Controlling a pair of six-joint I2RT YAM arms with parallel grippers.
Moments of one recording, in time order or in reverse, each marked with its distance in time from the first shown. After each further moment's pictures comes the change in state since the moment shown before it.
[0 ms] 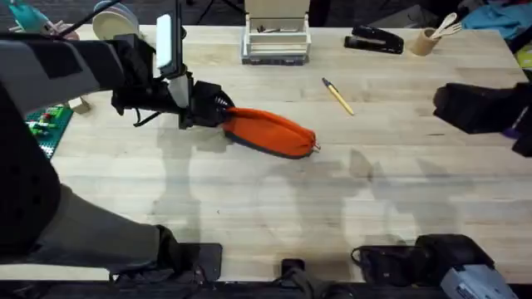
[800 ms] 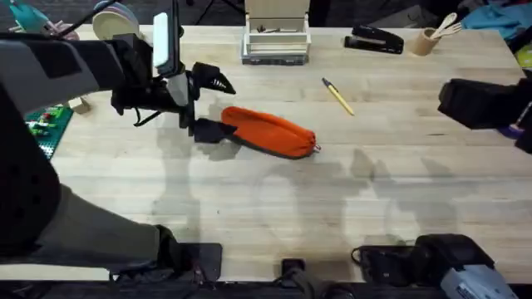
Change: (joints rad) left arm 0.002 0.000 0.000 0.007 0.027 -0.008; right arm 0.000 0.000 0.000 0.018 0.050 -0.003
